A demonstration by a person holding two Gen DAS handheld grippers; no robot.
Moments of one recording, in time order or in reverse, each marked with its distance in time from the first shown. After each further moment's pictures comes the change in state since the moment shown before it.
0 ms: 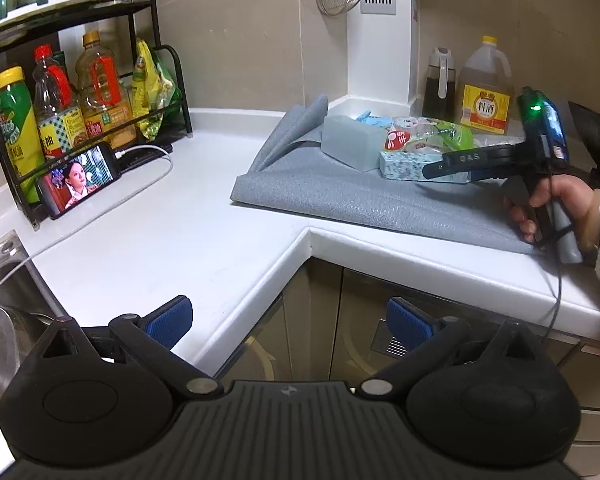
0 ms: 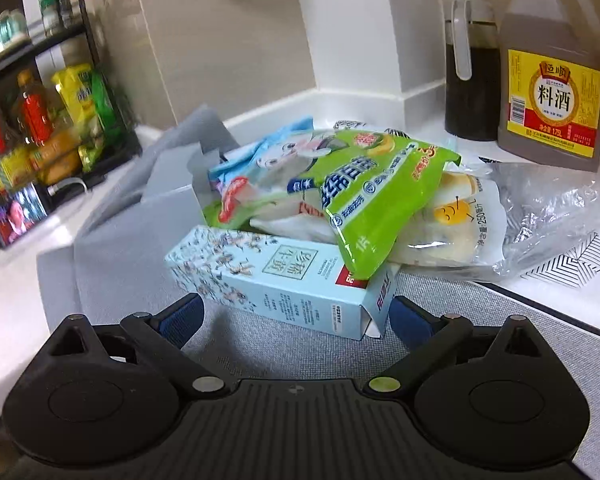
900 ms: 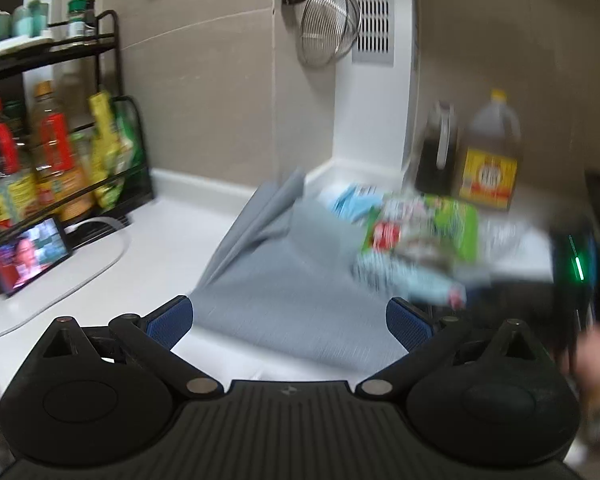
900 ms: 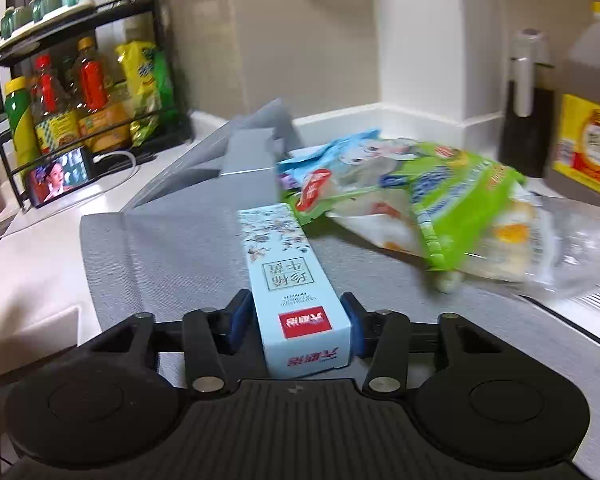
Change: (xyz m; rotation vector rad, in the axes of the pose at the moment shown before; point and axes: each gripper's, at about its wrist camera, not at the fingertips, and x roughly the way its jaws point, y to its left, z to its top) left arm 0.075 -0.033 0.121 -0.051 -0.119 -0.047; right arm -0.005 0.024 -0.011 -0.114 -0.023 -0.015
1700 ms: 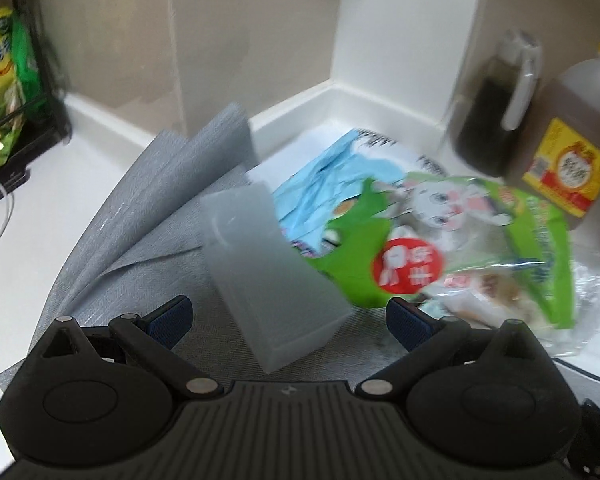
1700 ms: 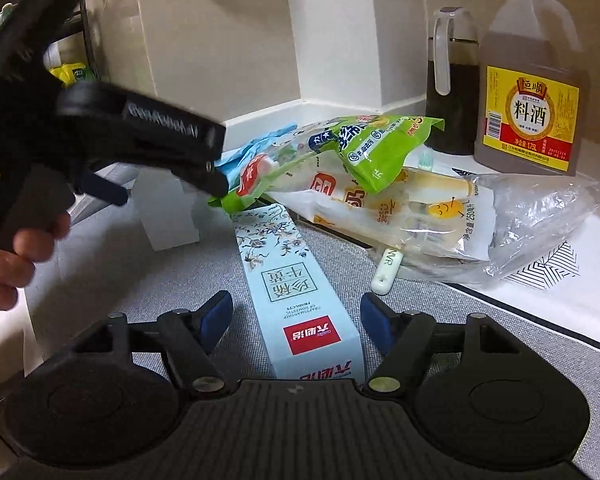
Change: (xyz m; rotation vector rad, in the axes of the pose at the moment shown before) left arm 0.226 -0.058 0.055 -0.092 0.331 0.057; right arm 0.004 -0.029 0.002 0.084 -0.005 -0.114
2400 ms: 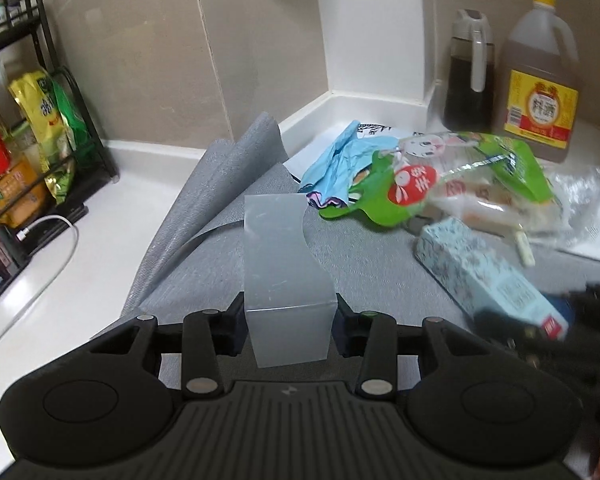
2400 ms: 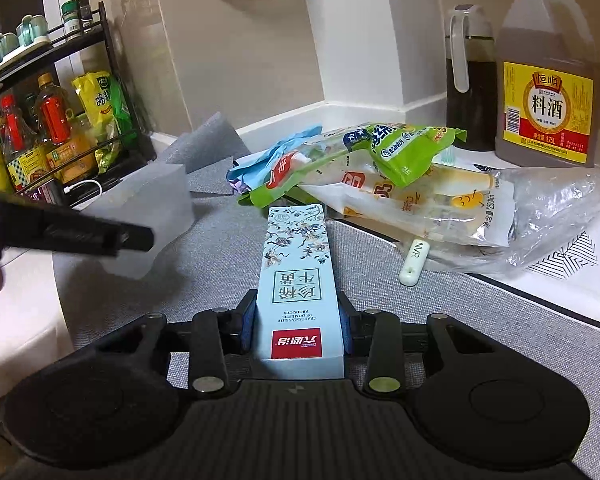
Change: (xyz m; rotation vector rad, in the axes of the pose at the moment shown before) left arm -0.073 0.011 -0.070 0.207 -0.139 0.095; right arm -0.007 0.000 -0.004 0.020 -0.007 0.093
